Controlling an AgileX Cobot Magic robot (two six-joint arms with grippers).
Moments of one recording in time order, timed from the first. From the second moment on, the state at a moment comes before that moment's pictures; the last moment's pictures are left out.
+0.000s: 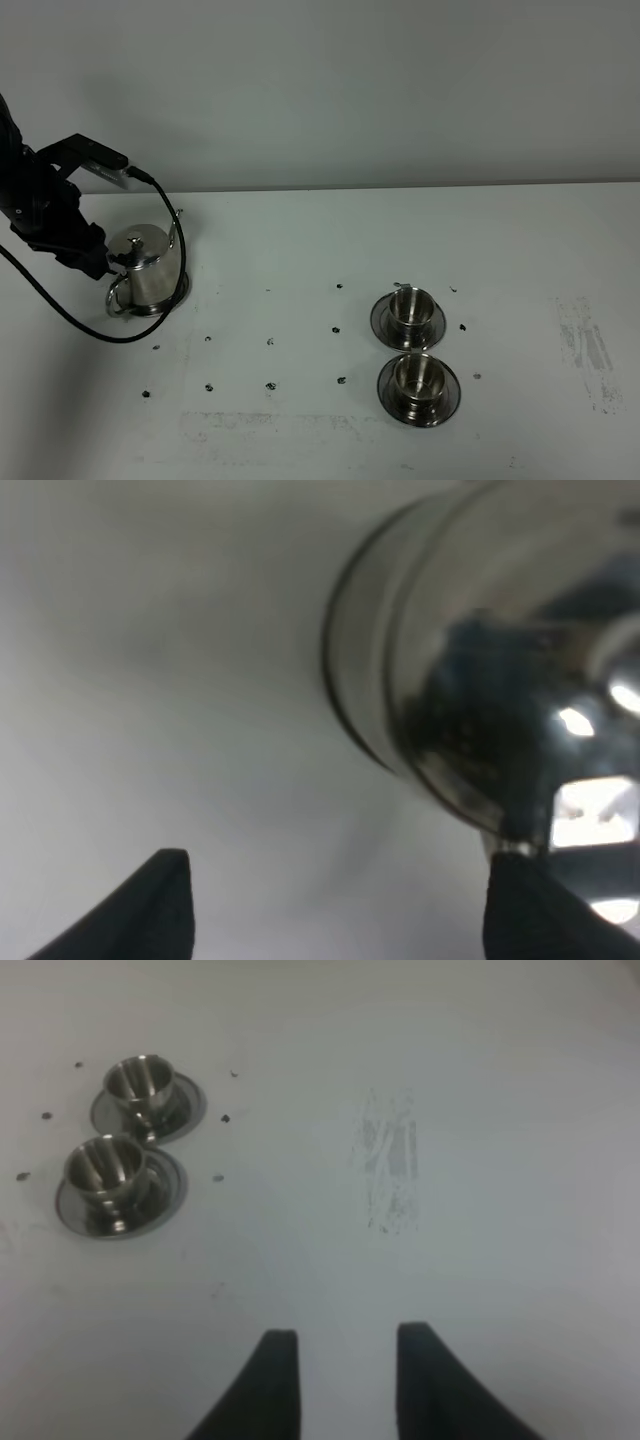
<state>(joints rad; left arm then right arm) 0.05 2.24 -1.90 -0.13 1.06 0.74 -0.01 -0.01 -0.52 0.15 1.11 -0.13</state>
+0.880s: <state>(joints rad) -0.05 1.92 -1.86 -0.04 1.19 0.47 -0.01 -0.01 -0.52 0.15 1.11 -0.13</state>
